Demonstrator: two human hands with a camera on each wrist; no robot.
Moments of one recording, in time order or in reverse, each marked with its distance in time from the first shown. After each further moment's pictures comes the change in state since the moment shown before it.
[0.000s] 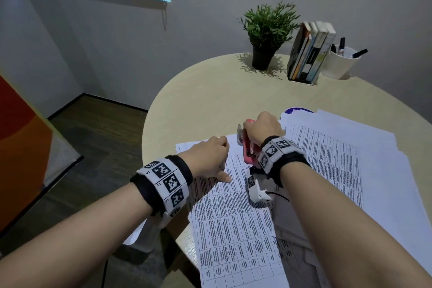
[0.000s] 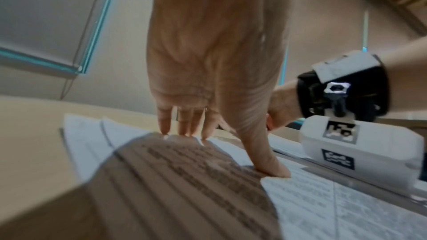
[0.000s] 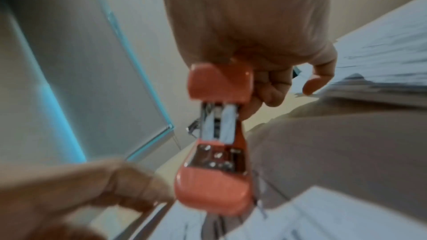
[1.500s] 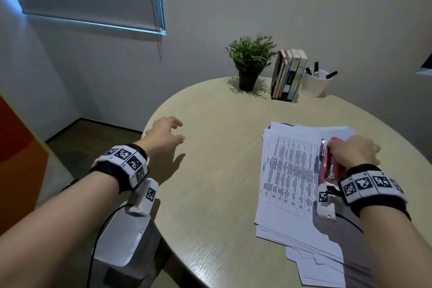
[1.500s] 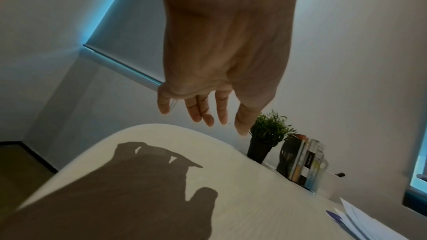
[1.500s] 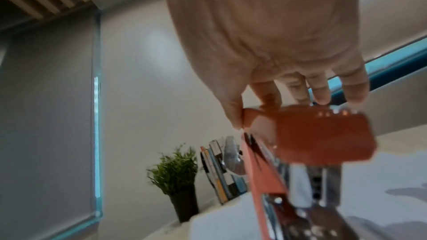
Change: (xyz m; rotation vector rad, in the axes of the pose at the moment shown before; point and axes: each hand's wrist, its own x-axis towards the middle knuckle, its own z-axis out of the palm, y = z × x) left_hand -0.021 -0.074 -0.042 -0.477 0.502 -0.408; right_hand -0.013 0.151 -0.139 0.009 0.271 0.373
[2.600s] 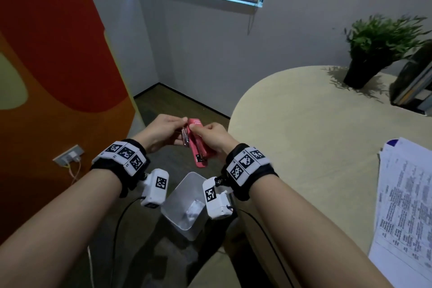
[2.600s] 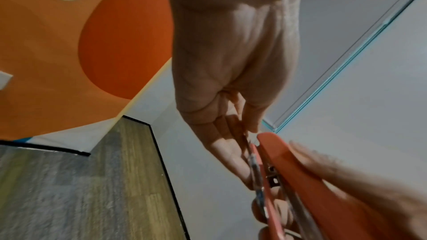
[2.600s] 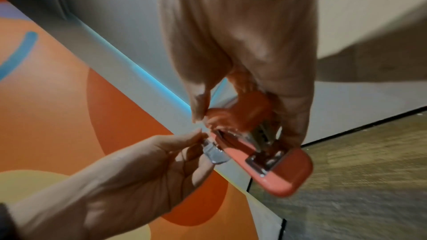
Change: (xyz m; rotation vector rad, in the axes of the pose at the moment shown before) left_hand -0.060 -0.174 -0.079 -0.924 0.037 -0.509; right_hand -0.284 -0.280 0.229 0.460 -1.201 -0.454
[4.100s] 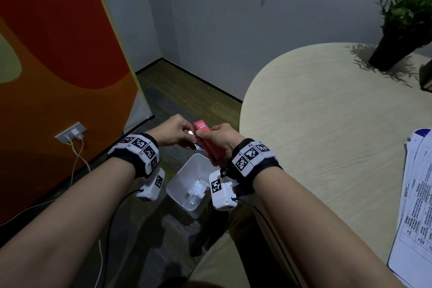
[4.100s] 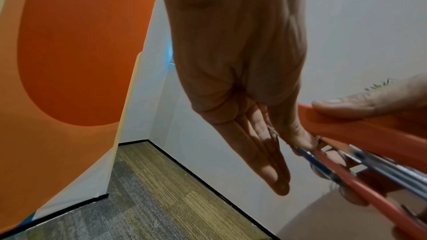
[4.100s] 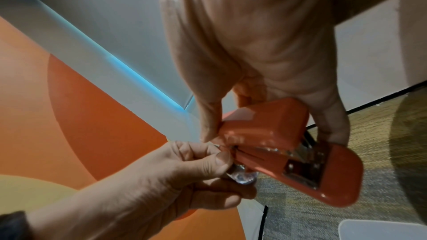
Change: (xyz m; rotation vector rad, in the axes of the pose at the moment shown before) left_hand 0.010 -0.047 -0.017 0.505 -0.203 0.019; right_hand 0.039 0.046 0.030 0.013 -0.055 0.191
